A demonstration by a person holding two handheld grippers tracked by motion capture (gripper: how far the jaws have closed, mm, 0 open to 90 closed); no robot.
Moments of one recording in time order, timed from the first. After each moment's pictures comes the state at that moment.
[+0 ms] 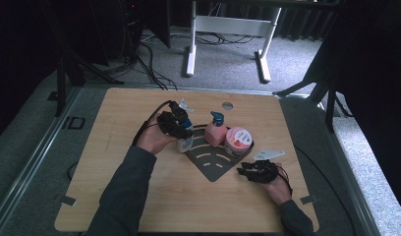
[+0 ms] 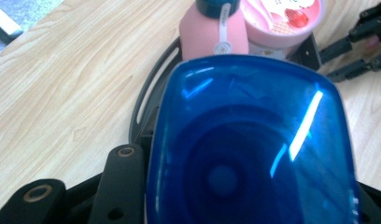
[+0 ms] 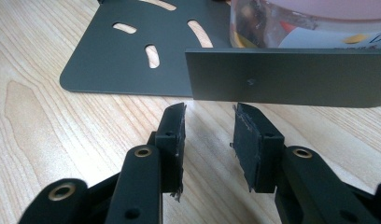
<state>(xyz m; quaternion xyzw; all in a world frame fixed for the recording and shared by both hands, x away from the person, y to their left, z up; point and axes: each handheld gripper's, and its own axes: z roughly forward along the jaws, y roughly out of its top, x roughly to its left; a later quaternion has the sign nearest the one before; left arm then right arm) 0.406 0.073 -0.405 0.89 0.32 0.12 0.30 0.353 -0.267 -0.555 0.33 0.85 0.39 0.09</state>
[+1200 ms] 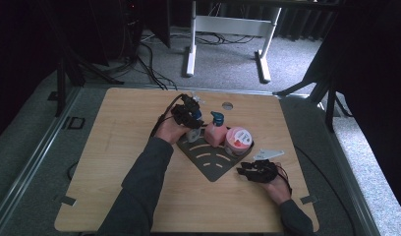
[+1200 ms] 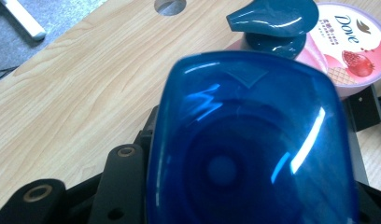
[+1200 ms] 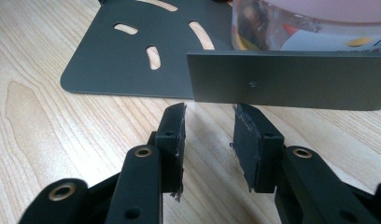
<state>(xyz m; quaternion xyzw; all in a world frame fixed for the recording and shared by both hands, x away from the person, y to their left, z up) 0.450 0.042 -0.423 0.88 0.35 0.15 0.29 0.354 -0.266 -0.555 0.33 0.85 0.39 0.09</state>
